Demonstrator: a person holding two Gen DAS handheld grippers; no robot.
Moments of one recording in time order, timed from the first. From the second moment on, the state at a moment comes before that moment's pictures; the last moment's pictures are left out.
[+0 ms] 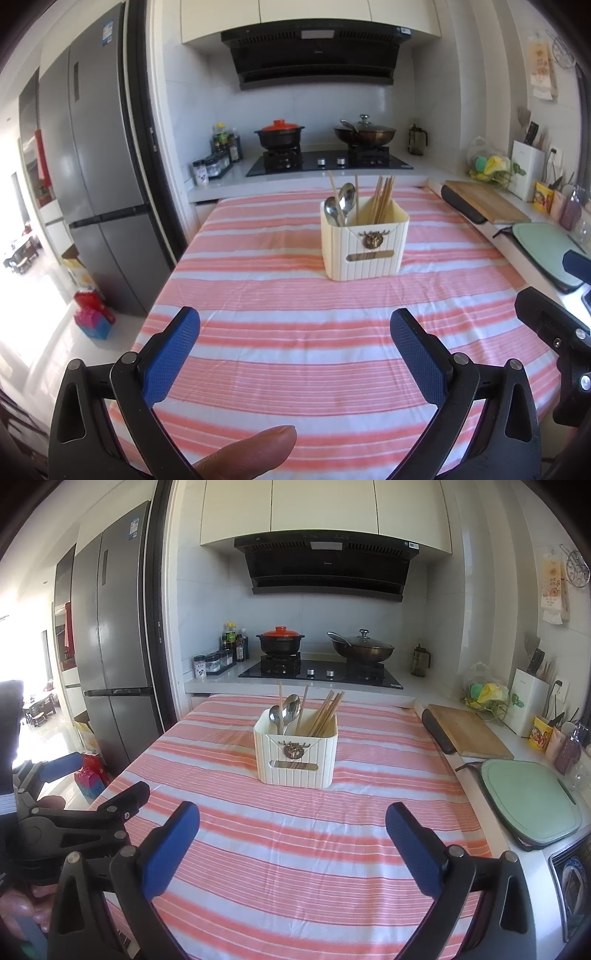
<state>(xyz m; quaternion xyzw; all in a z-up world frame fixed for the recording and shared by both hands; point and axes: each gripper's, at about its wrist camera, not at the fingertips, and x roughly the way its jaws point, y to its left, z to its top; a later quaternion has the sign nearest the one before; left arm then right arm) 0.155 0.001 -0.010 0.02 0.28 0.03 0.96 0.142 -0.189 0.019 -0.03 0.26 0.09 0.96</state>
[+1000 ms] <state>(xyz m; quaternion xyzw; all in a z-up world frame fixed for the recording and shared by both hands) 0.154 0.000 -0.008 0.02 0.28 0.03 0.96 0.139 -0.187 0.021 -0.03 0.26 0.09 0.96</state>
